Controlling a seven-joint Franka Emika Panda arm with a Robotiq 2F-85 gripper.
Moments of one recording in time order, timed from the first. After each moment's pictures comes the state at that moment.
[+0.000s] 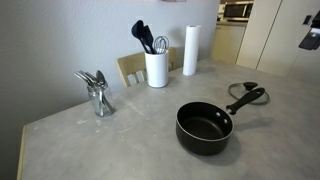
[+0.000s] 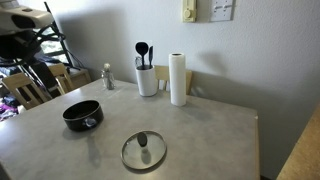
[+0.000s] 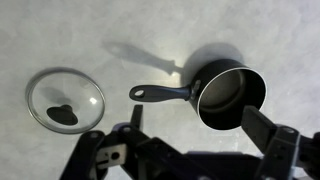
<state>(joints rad) 0.01 -0.52 -0.09 -2.68 0.15 2.30 -0.14</state>
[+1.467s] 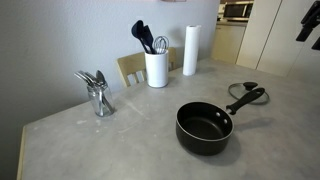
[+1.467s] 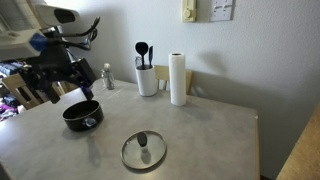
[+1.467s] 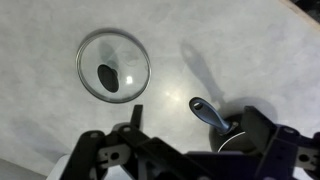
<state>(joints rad) 0.04 -0.43 -0.32 -2.61 -0.12 2.32 -0.73</state>
